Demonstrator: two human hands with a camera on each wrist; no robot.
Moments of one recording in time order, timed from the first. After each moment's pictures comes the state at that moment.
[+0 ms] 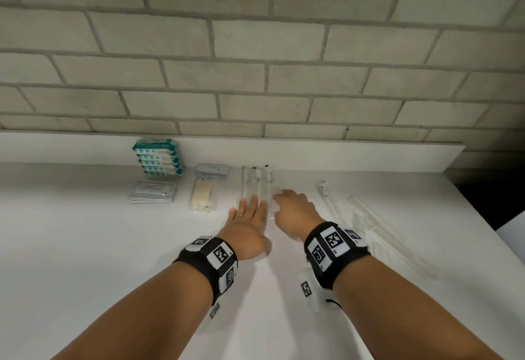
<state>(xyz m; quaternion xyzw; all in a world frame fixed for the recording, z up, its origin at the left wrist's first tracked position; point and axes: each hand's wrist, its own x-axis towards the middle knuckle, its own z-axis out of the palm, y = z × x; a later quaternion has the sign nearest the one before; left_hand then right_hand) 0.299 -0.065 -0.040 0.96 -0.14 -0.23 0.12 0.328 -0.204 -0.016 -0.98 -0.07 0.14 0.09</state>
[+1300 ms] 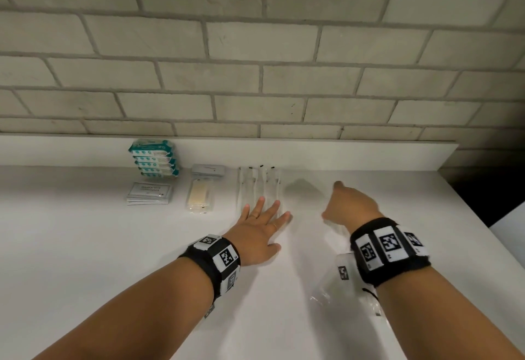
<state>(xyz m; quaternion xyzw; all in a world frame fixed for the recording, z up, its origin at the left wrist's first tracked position) 0.300 -0.078 -0.051 0.94 -0.27 -0.19 0.05 0.328 -0.292 0.017 -0.98 0.11 0.14 0.06</state>
